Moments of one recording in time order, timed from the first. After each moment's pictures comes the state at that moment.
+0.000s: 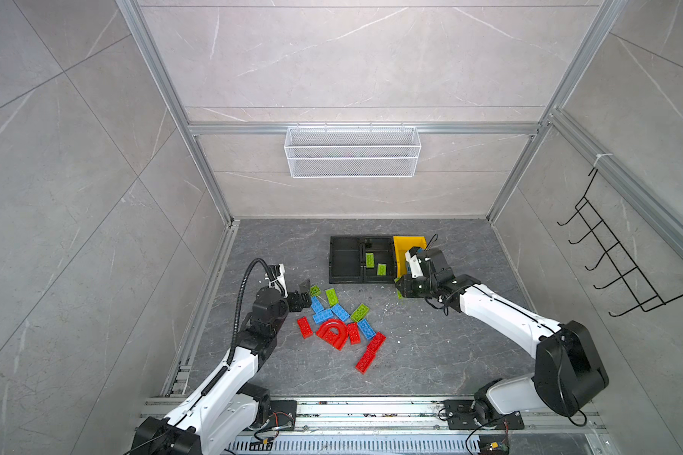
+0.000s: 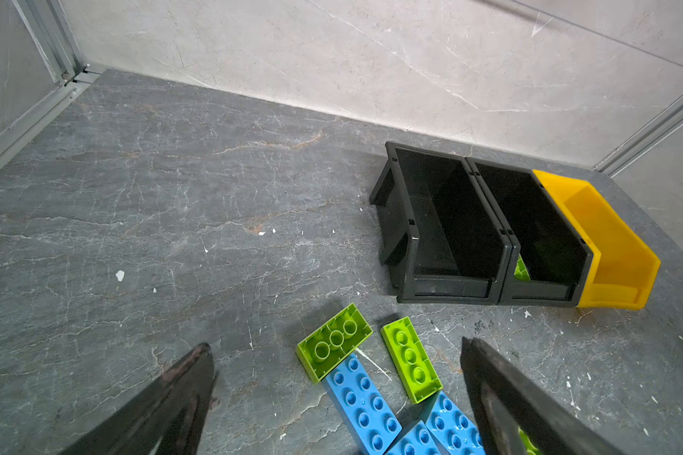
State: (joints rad) left arm -0.33 0.93 0.41 0.14 -0.10 -0.30; right arm 0.45 1.45 1.02 -0.38 -0.14 0.38
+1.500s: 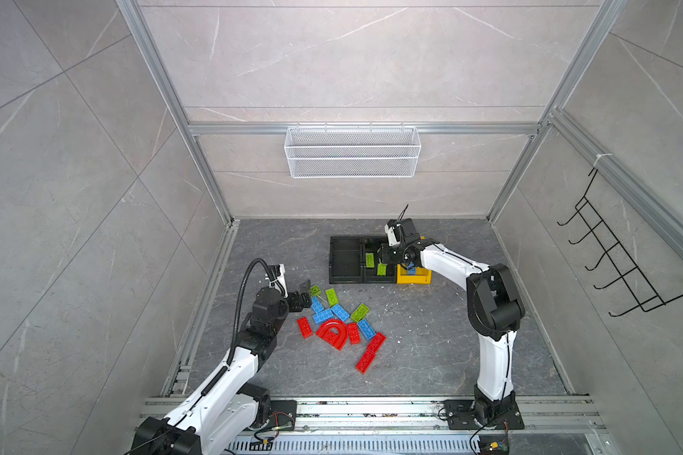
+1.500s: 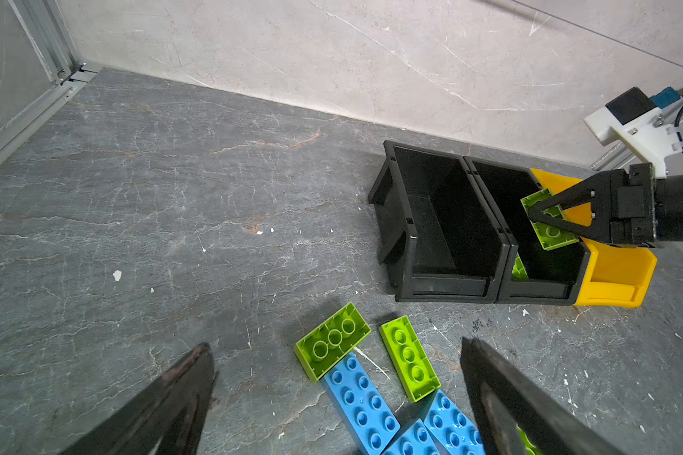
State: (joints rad) left arm -0.33 0.91 0.41 0.14 -0.09 -0.30; right arm 0.41 2.06 1.56 -0.36 -0.12 0.32
